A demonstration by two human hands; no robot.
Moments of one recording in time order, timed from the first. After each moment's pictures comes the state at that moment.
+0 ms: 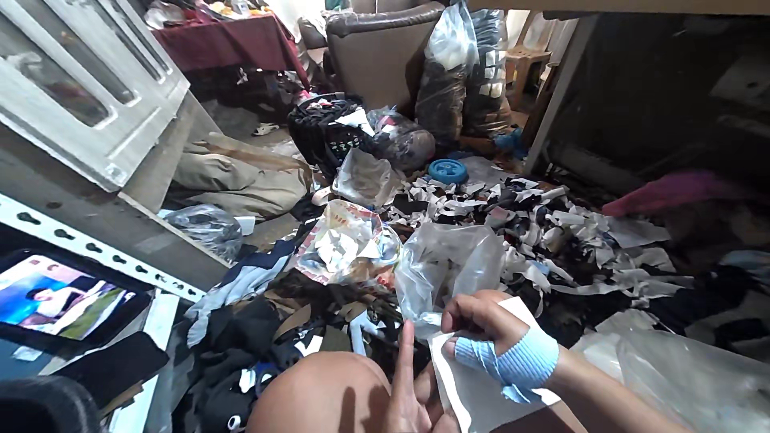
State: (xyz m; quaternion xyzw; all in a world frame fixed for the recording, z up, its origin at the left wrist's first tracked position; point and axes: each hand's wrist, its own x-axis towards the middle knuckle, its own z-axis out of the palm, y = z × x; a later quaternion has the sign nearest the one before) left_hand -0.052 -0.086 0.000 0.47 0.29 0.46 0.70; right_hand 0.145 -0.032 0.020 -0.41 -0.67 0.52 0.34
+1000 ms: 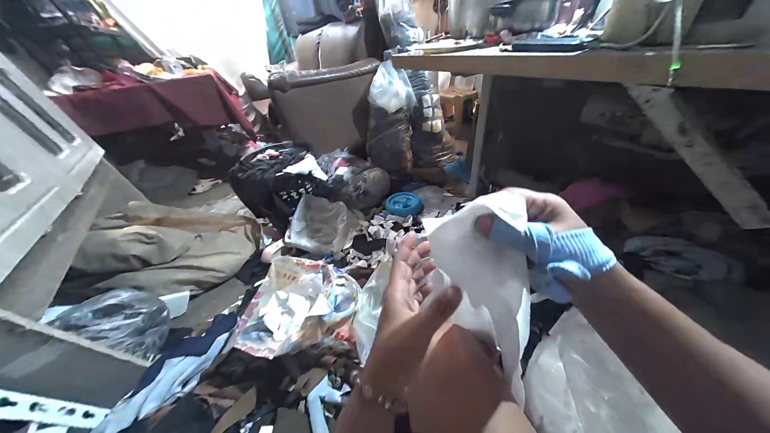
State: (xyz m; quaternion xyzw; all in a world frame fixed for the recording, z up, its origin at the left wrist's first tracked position) left_hand 0.050 0.023 0.067 0.62 0.24 0.44 0.60; right_hand 0.239 -0.037 0.143 -0.40 -0.56 0.31 0.66
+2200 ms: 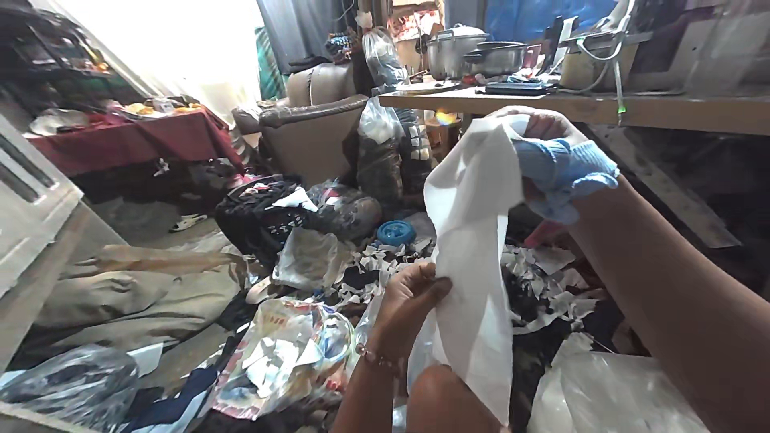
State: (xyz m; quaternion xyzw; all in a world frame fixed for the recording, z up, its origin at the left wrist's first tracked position) left_hand 0.082 0.070 0.084 0.62 0.15 0.39 0.66; right_hand 0.284 0.006 0.248 -0.21 -0.70 0.23 0.64
